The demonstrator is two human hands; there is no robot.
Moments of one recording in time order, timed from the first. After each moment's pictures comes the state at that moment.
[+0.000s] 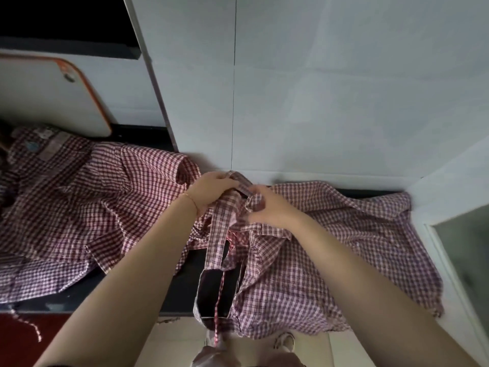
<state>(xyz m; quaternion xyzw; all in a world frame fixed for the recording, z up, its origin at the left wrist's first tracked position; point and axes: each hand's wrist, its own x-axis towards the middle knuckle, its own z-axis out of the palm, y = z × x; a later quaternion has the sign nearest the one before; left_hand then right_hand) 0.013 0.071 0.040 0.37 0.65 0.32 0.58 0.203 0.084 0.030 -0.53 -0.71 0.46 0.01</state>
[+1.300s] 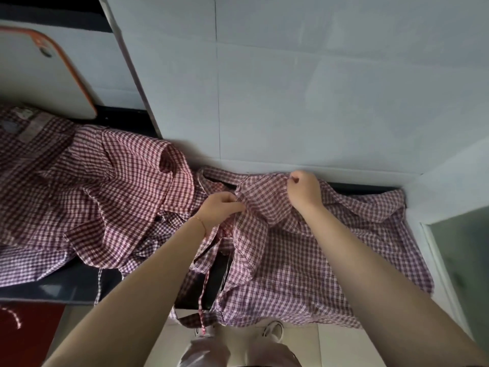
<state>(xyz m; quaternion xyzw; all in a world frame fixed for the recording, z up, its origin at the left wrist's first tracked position) 0.066 0.056 -0.040 0.41 0.67 0.29 0.55 0.271 0.141 -0.015 -0.69 -0.65 0.27 0.17</state>
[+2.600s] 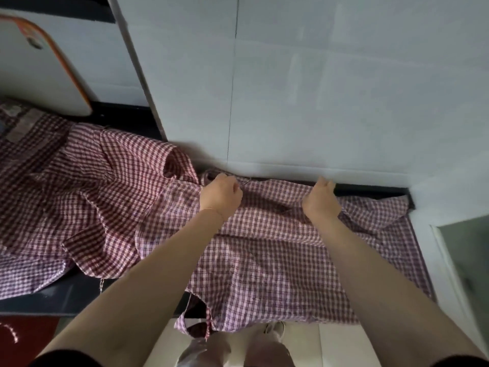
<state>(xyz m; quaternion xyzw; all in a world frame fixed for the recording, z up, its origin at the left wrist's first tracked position) 0.050 0.092 -0.041 0.59 0.76 0.14 0.22 0.274 0.147 -0.045 -0.78 -0.60 0.14 -0.01</state>
